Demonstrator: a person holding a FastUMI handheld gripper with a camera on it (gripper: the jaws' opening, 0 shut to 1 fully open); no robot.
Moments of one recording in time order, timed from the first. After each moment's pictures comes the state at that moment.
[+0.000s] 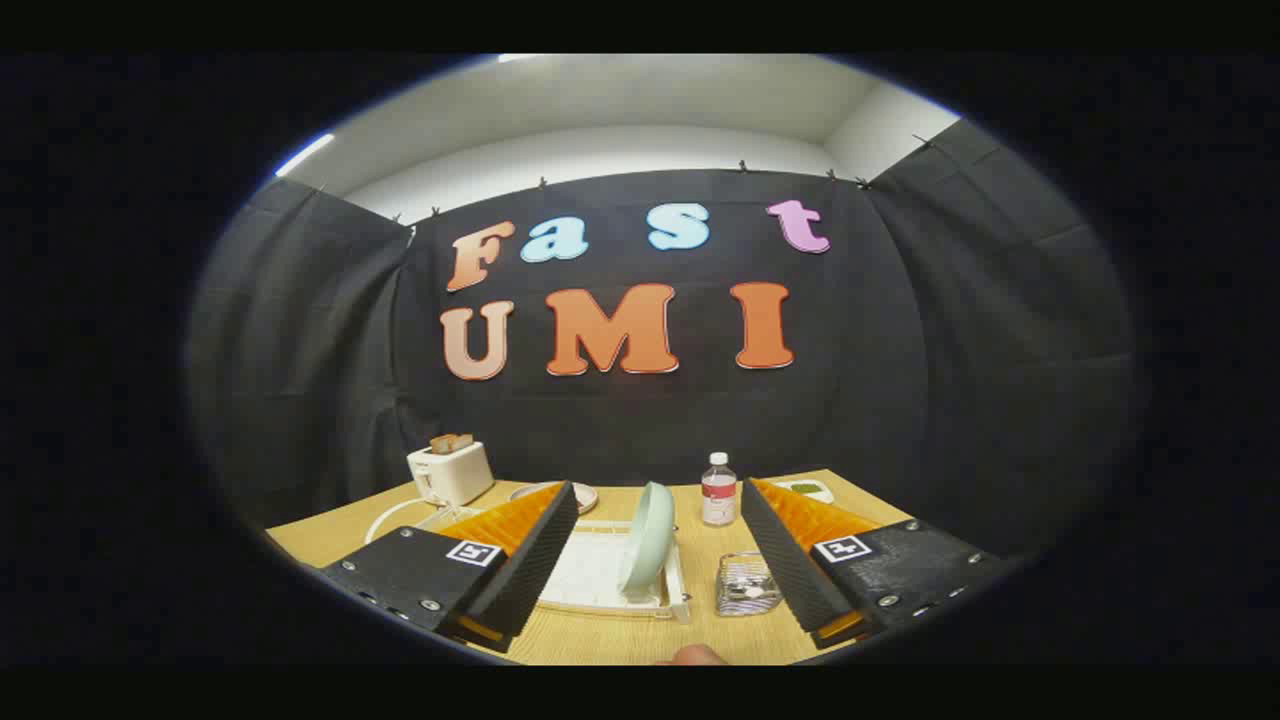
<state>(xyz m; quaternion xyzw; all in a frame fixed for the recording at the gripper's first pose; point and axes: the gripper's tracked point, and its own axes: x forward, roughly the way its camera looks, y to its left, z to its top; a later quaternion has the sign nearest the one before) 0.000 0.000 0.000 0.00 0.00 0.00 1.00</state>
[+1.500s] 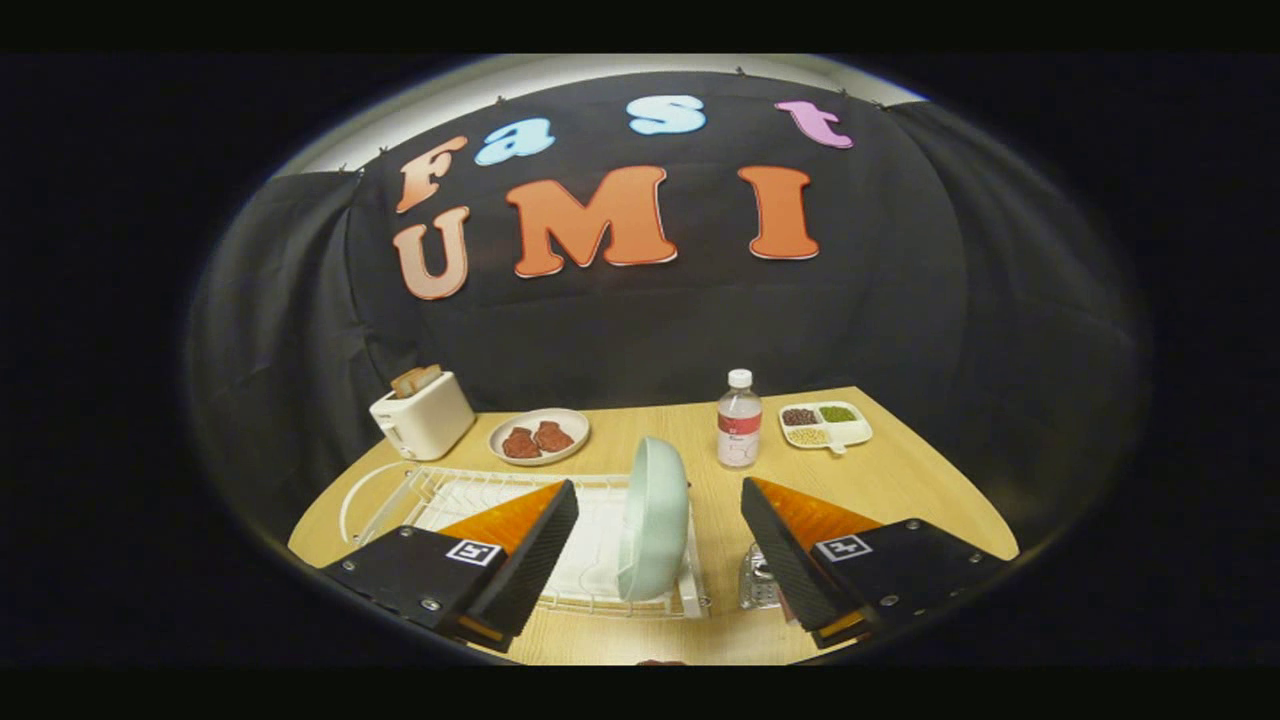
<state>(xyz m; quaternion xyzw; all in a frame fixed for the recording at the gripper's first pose) 0.116 0.002 -0.085 0.02 0.23 0.00 0.97</state>
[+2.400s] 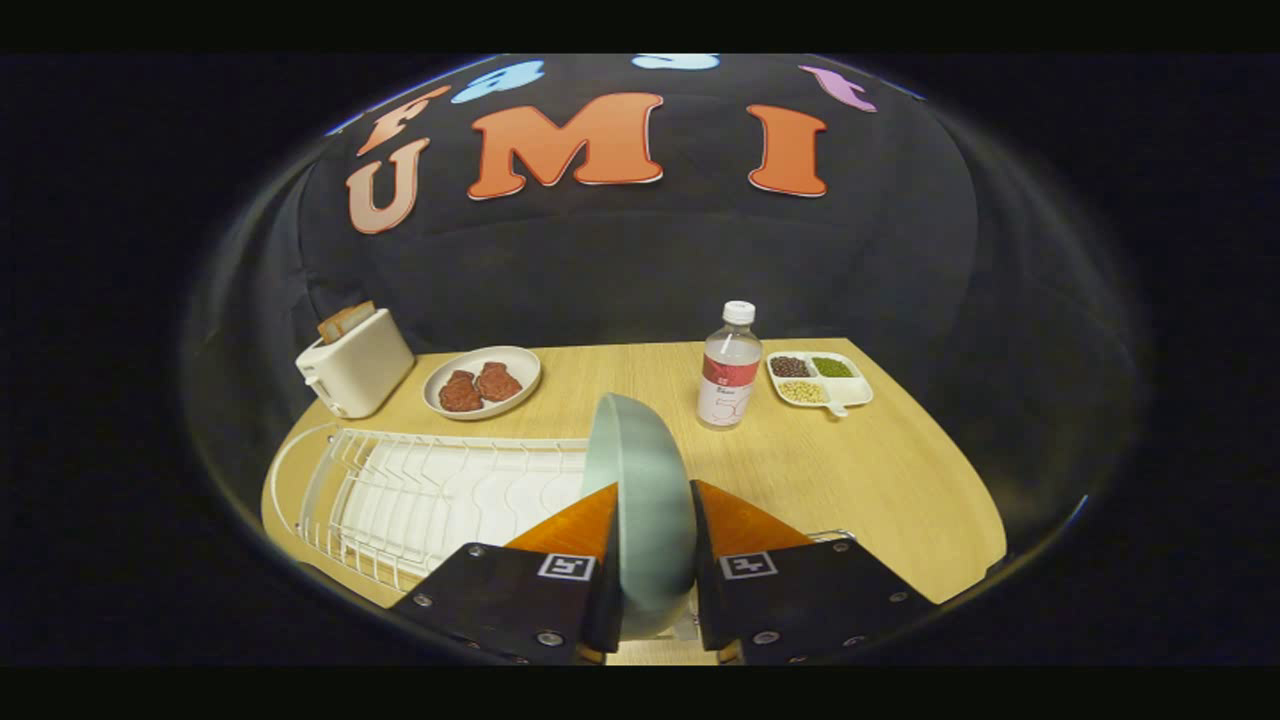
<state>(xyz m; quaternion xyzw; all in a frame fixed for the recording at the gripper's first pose) 0.151 -0.006 -0.142 -0.05 0.32 -0.07 0.94</state>
